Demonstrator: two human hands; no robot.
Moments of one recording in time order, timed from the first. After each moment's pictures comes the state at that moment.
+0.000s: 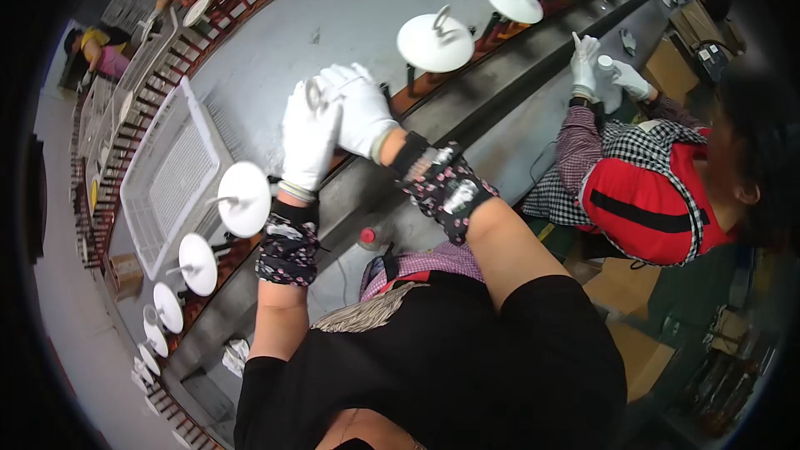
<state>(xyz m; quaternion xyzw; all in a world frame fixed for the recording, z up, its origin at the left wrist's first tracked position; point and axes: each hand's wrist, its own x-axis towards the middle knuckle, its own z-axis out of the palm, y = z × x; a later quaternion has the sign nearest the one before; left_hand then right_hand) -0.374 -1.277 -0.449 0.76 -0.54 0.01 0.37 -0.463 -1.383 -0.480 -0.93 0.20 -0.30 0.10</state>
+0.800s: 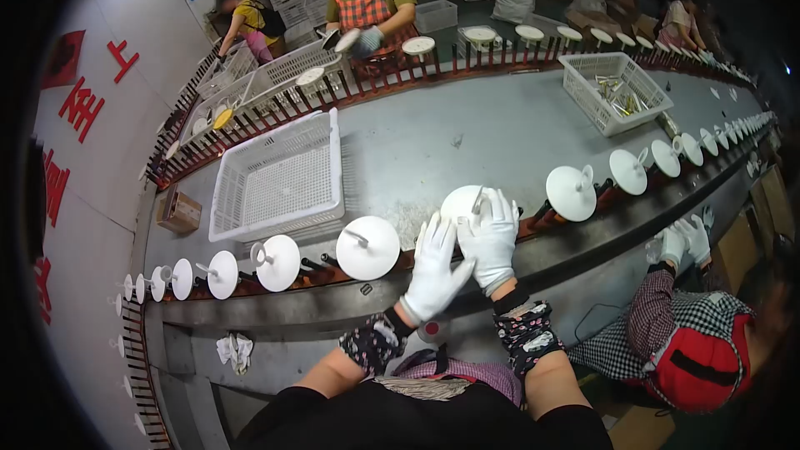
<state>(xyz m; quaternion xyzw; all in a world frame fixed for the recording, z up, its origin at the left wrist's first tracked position) -0.455 -1.270 -0.586 0.77 -0.54 0.04 0.33 -0.507 -1.396 -0.619 -0.84 0.31 -0.39 0.22</state>
